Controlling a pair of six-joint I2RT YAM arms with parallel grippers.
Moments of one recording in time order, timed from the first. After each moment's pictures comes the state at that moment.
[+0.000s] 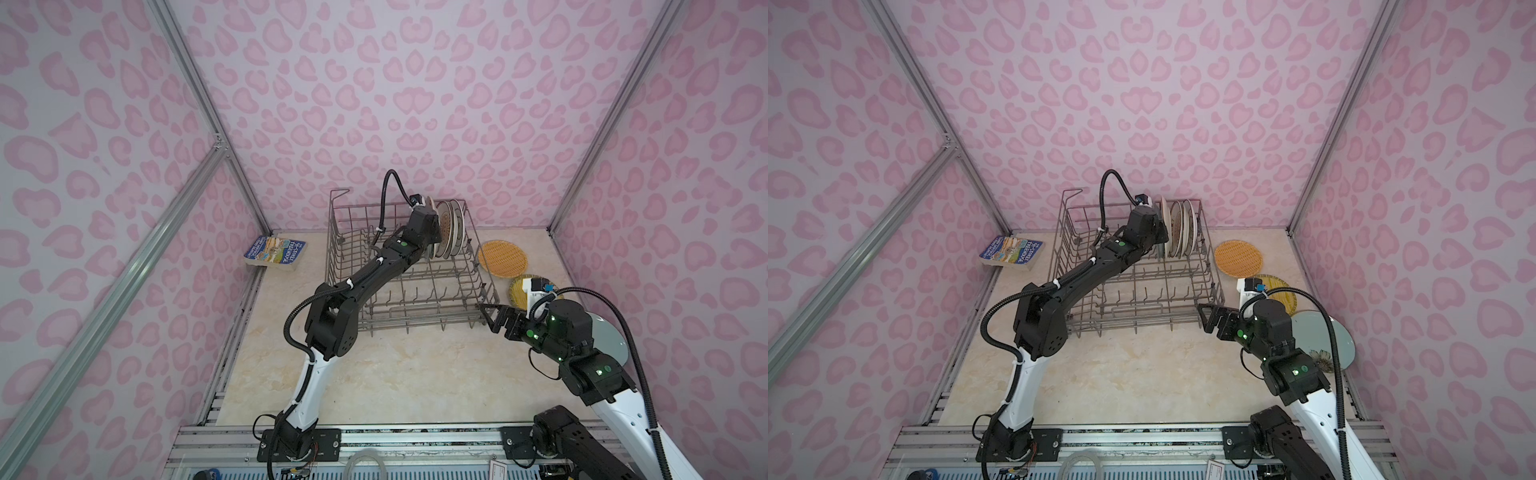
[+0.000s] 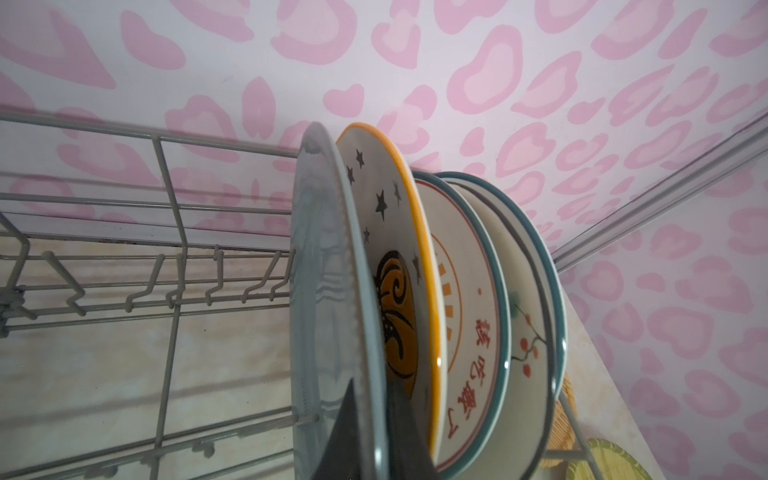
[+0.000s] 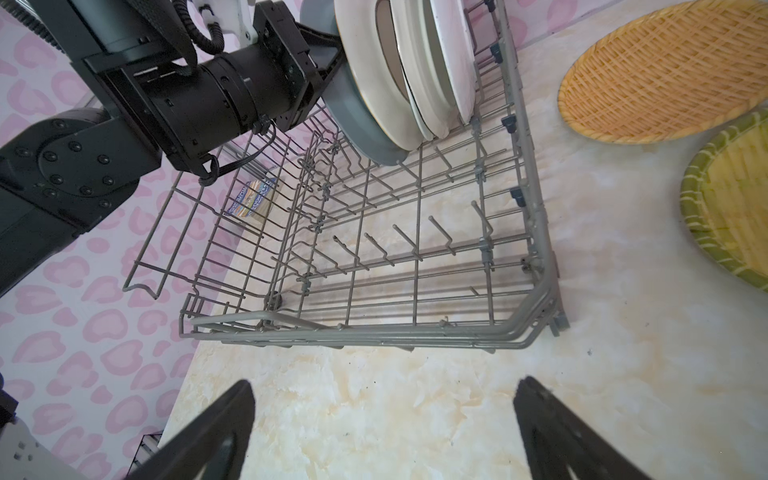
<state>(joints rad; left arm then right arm) -0.65 2.27 2.09 -0.24 -0.24 -0.53 0.34 0.67 0.71 -0.50 -0.20 0.59</state>
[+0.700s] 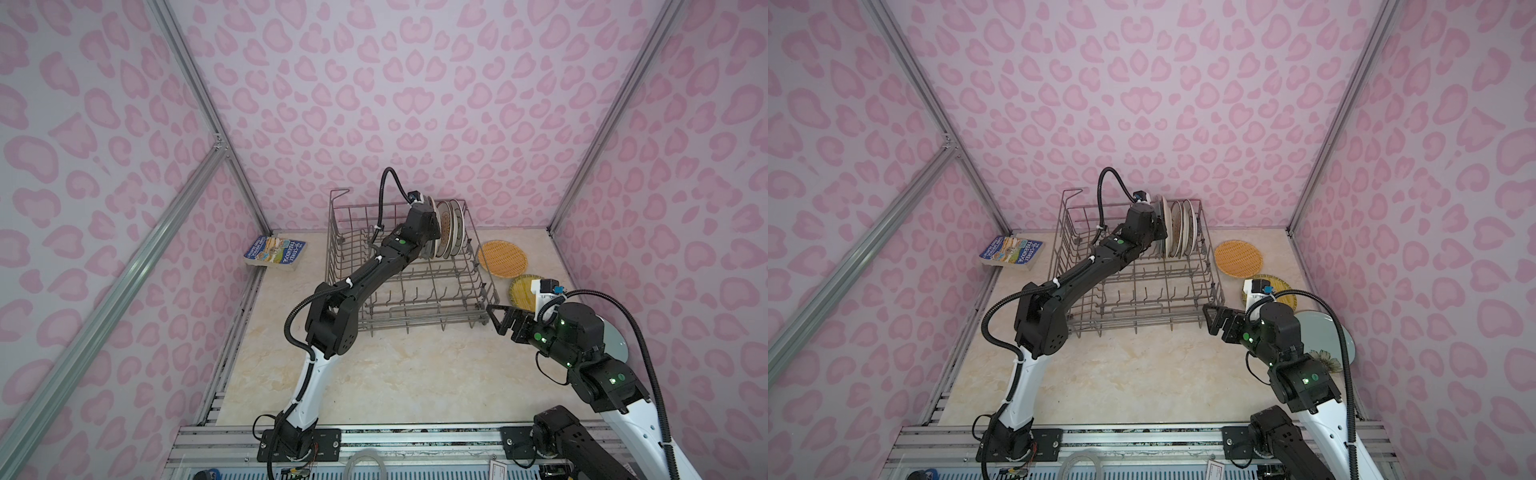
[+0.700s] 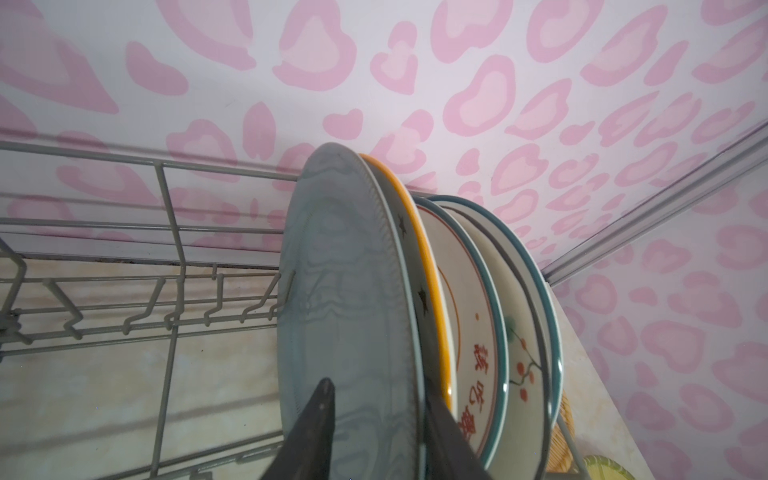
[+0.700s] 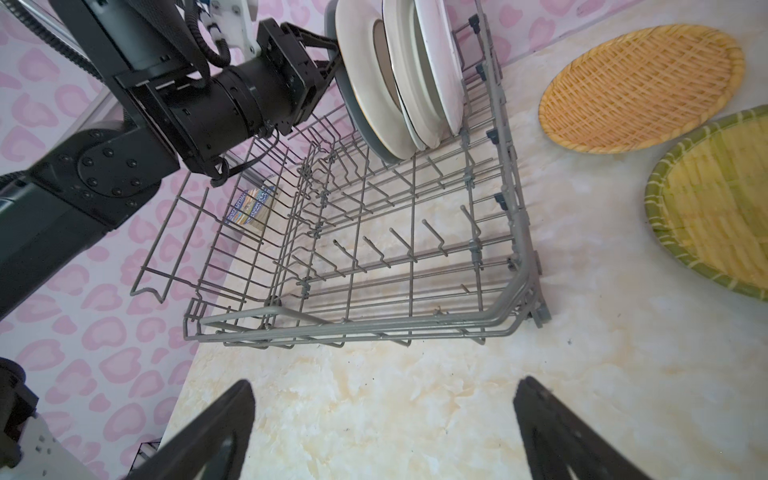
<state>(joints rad) -0.63 2.27 2.08 -0.22 -0.22 -0.54 0.34 0.61 0.77 -0.59 -0.16 0.60</state>
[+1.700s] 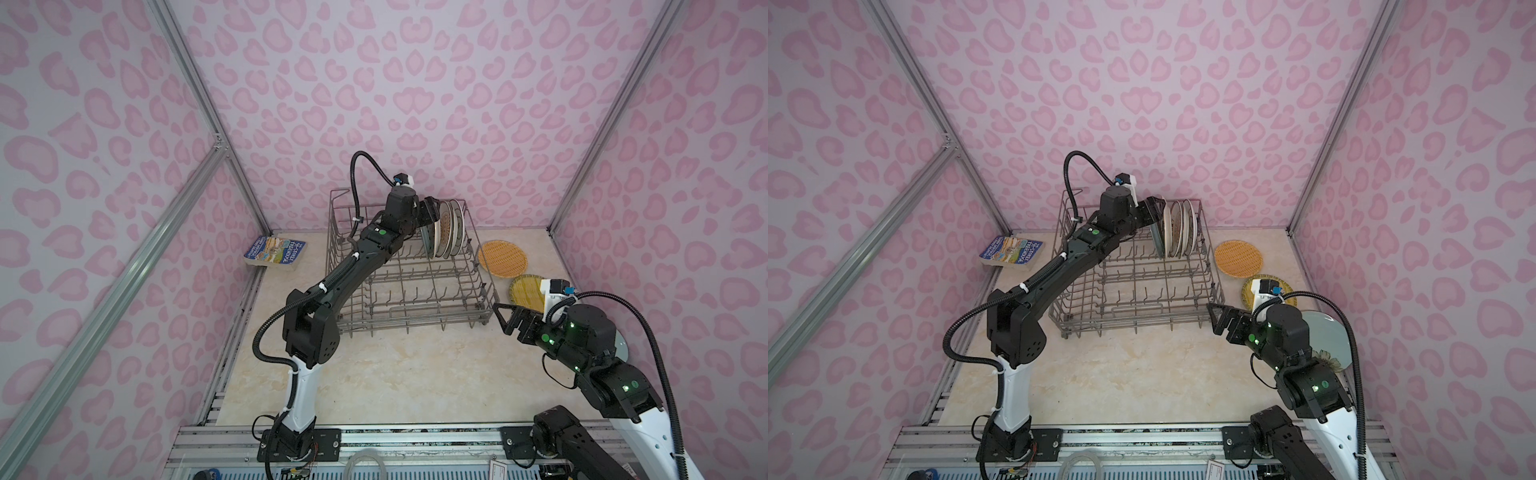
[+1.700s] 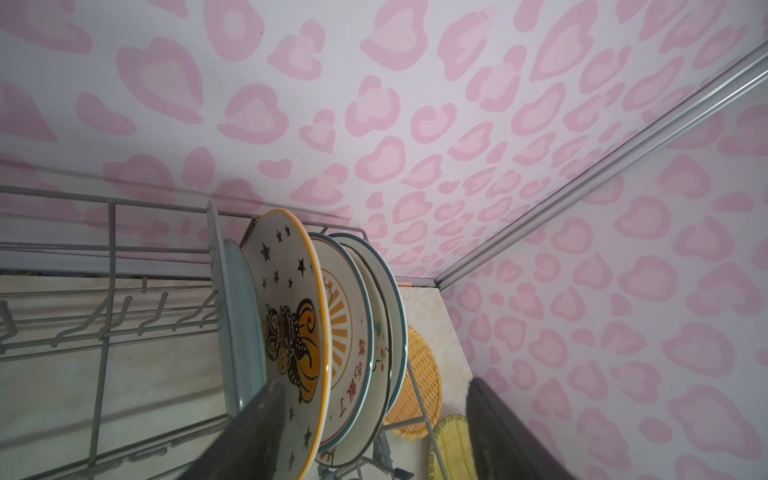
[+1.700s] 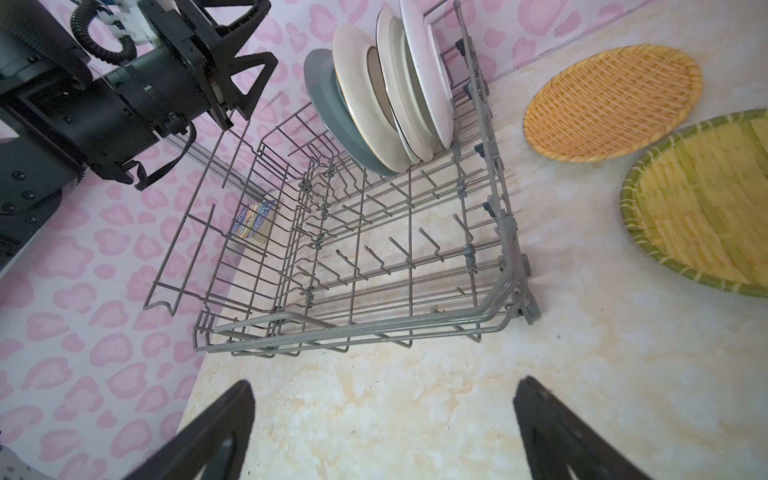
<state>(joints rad) -0.57 2.10 2.05 -0.23 0.00 -0.66 0.34 0.59 0.82 -0.67 -0.13 0.62</state>
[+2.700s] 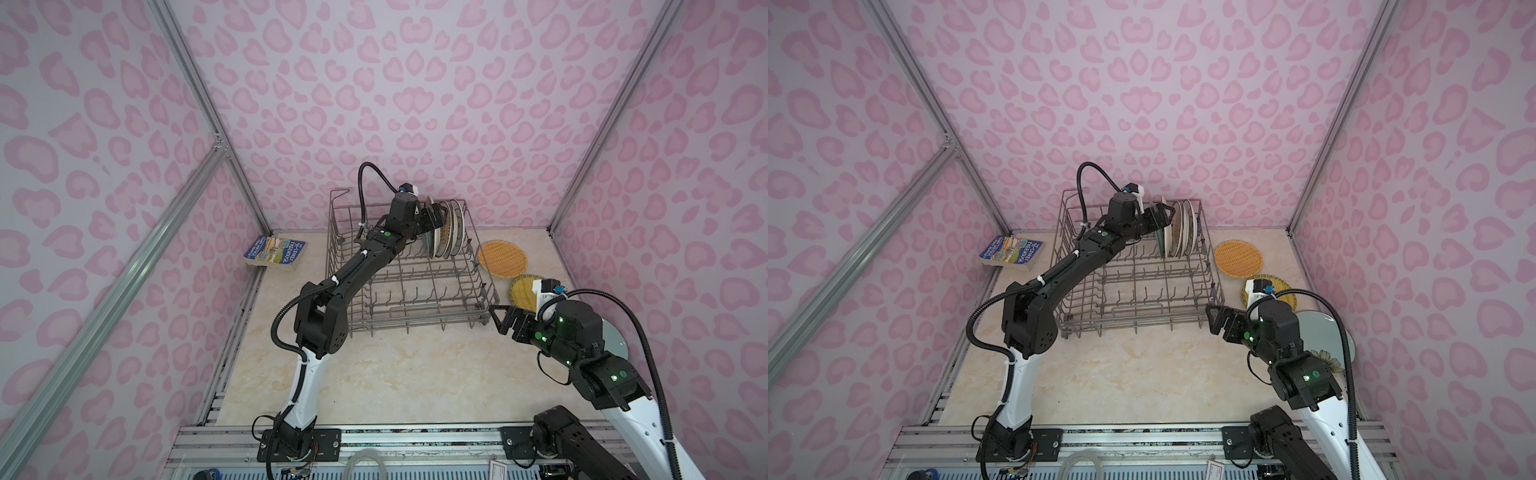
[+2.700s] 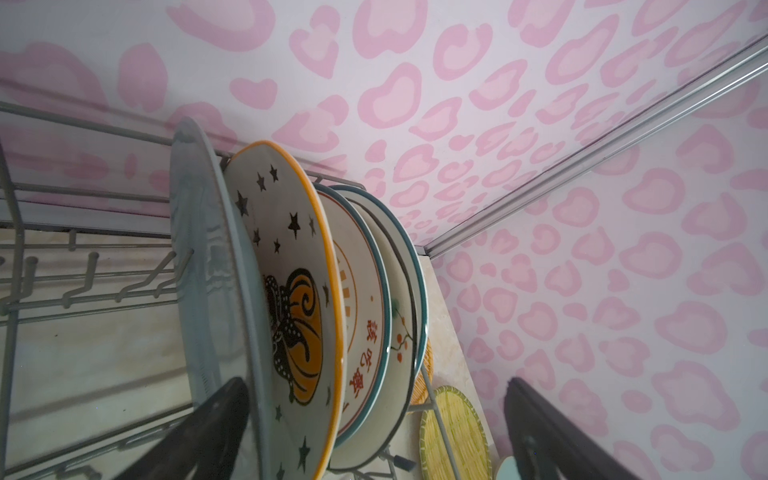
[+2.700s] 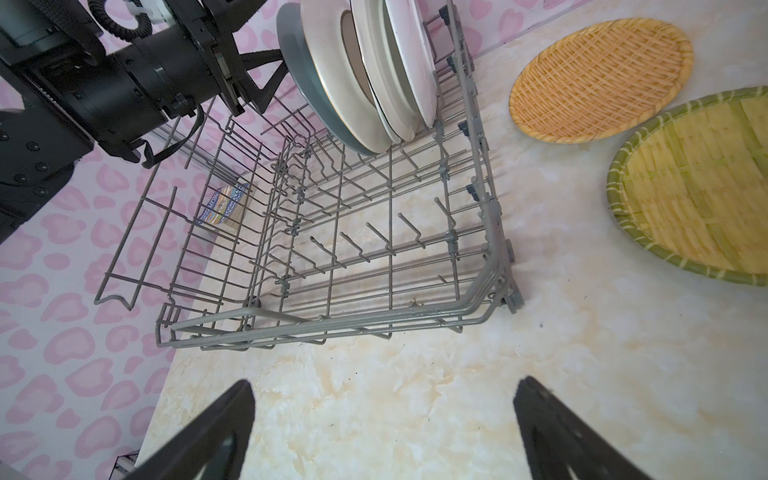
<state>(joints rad) -0.56 2.23 2.11 -0.19 0.15 -0.73 0.34 0.64 0.80 -0.66 -0.11 0.59</state>
